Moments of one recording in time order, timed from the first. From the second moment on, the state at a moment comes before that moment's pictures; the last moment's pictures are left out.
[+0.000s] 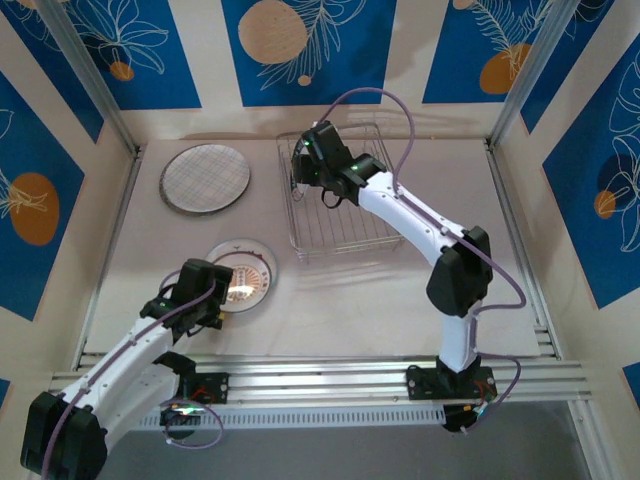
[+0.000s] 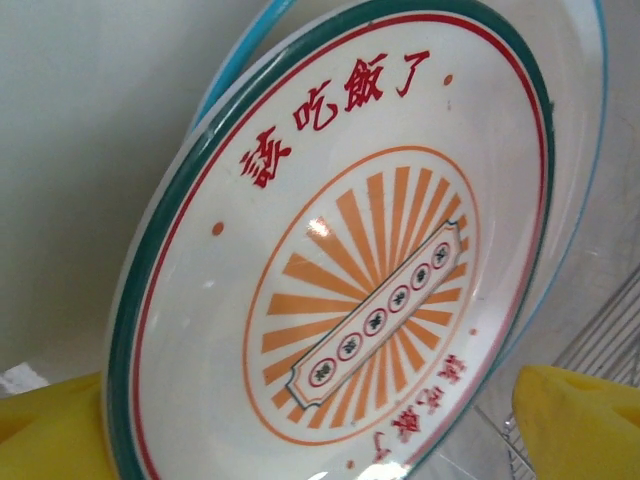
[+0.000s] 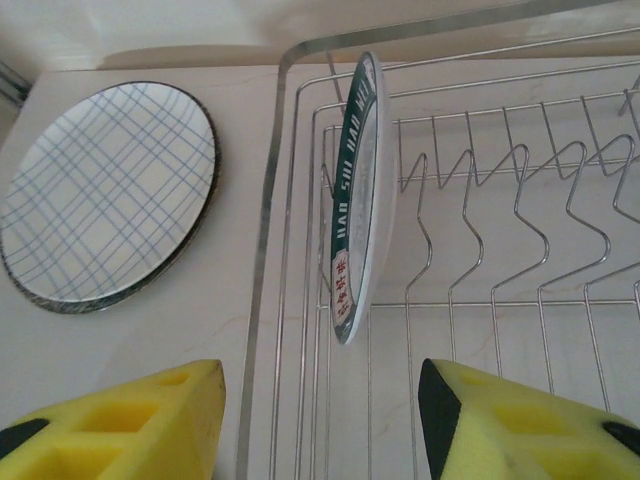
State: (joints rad) left arm -0.37 0.81 0.39 -0.52 -0.02 -1.63; right arm 0.68 1.93 1.88 -0.67 0.24 0.50
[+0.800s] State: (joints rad) left arm -0.36 0.84 0.71 -0.70 -0.01 -1.48; right arm 0.61 2.35 2.36 -0.82 0.29 0.53
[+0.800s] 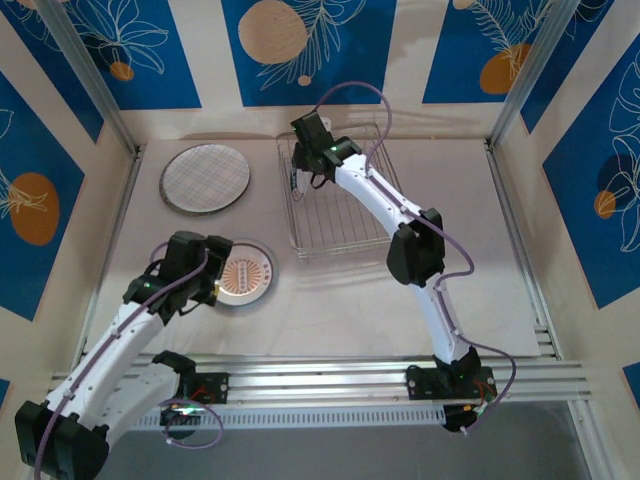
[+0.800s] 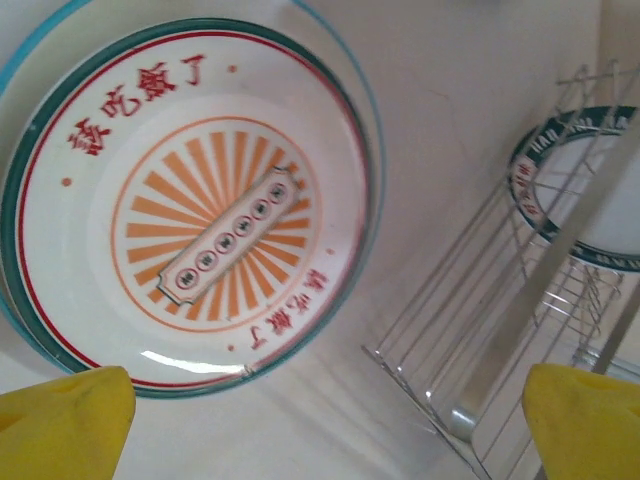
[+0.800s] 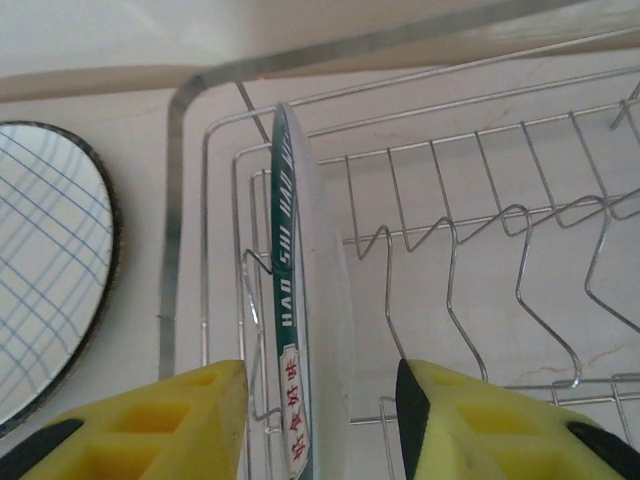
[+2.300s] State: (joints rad) left arm -0.36 0.97 0.96 -0.54 0.29 -1.14; right arm 0.62 1.99 2.35 -0.93 0.47 0.43
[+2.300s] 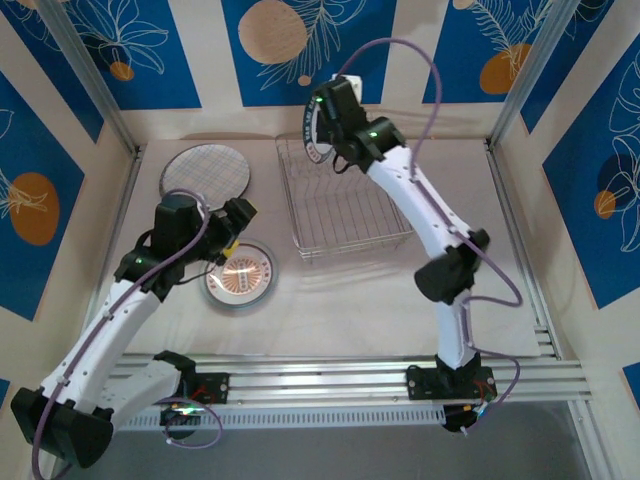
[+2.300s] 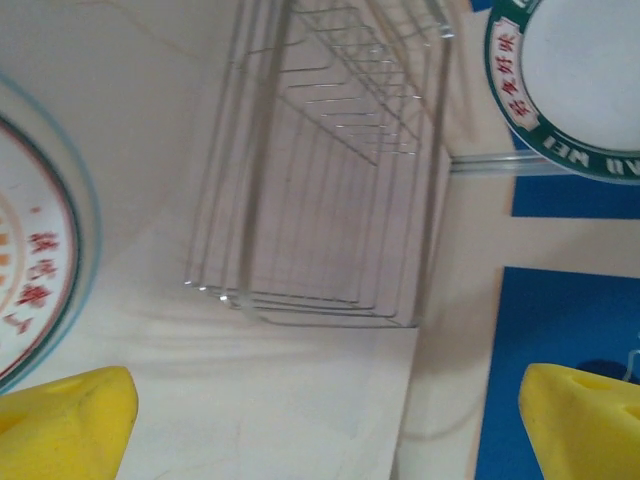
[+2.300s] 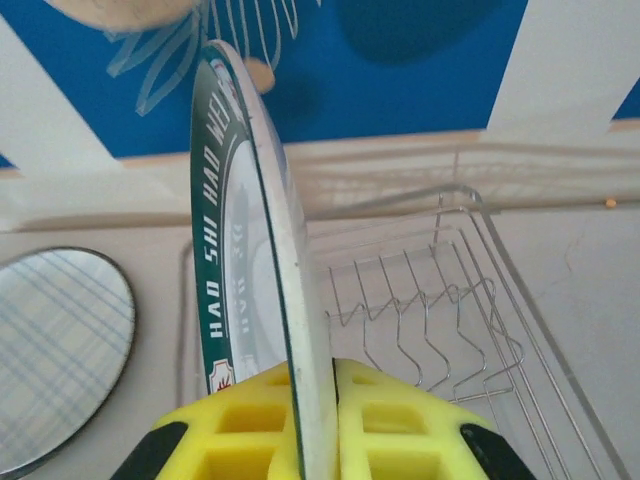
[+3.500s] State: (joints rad) left arm -0.55 1.28 1.01 0.15 0.46 -1.28; right arm 0.32 1.43 1.64 -0.85 -0.64 0.73
